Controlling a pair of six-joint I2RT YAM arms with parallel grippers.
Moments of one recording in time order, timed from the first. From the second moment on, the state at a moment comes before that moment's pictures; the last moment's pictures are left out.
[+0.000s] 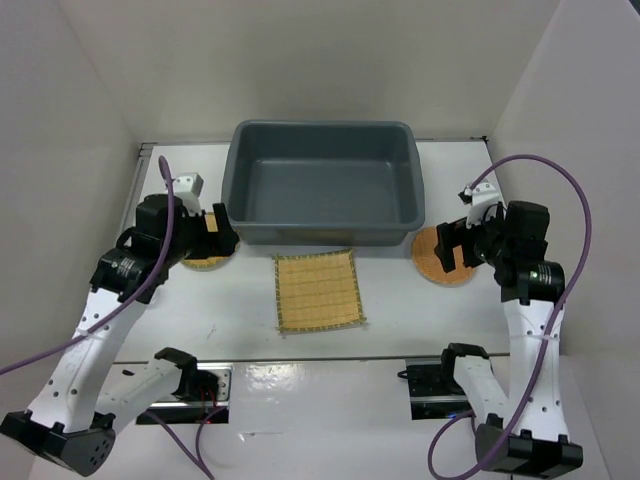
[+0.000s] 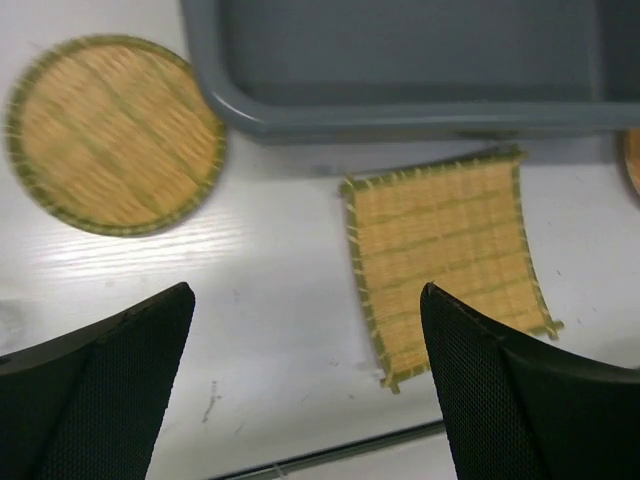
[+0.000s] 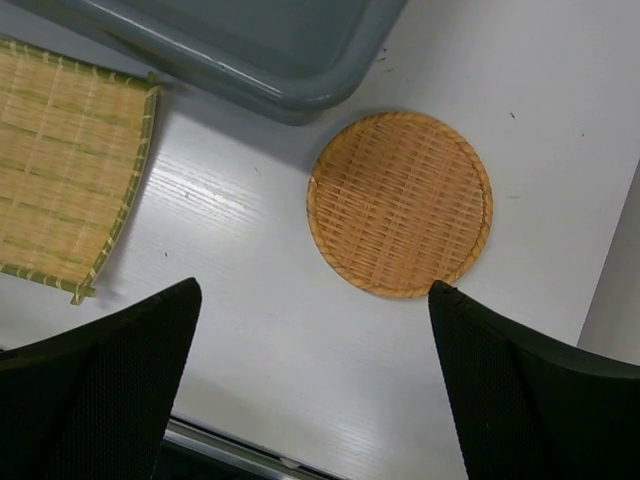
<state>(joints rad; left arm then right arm) -0.30 0.90 1.15 -0.83 -0.06 -0.32 -0.16 0.82 1.08 -0.92 -0.38 -0.37</state>
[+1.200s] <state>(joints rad) -0.35 1.13 0.52 -0.21 0.55 -0.72 0.29 1.30 1.07 -0.92 -0.43 -0.83</state>
